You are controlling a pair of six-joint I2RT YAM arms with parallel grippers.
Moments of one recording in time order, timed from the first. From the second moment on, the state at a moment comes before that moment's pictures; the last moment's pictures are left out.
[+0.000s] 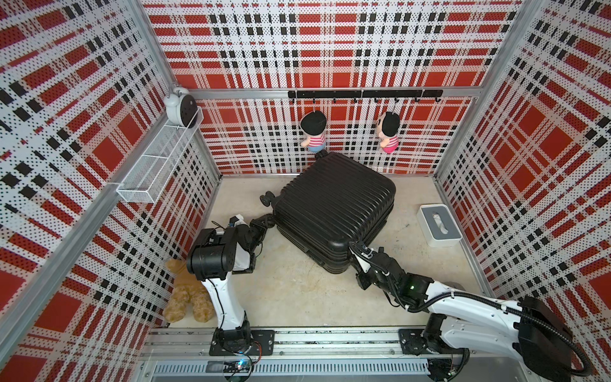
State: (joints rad) left arm 0.05 1.94 0.49 1.24 0.28 -1.21; right arm 0.93 1.05 0.45 0.00 0.20 0.14
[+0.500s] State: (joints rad) left arm 0.05 1.97 0.41 1.38 0.28 -1.21; right arm 0.93 0.97 0.43 -0.05 0.13 0.08
